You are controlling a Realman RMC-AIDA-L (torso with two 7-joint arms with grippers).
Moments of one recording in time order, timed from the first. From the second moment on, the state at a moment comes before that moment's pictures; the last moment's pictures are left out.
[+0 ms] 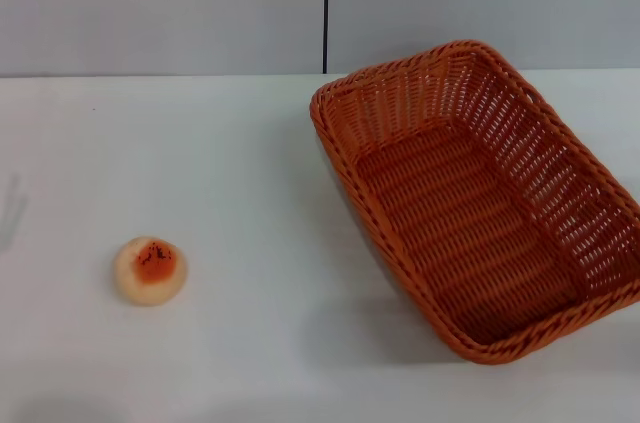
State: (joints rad) left arm -0.13 -2.07 -2.66 0.01 0.95 -1.71 2.75; right arm 0.29 2.07 -0.02 -0.14 -1.35 -1.70 0.71
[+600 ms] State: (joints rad) left arm -0.13 -2.07 -2.67 0.01 0.95 -1.69 2.75; right arm 0.29 2.07 -0.08 -0.18 -1.35 -1.70 0.74
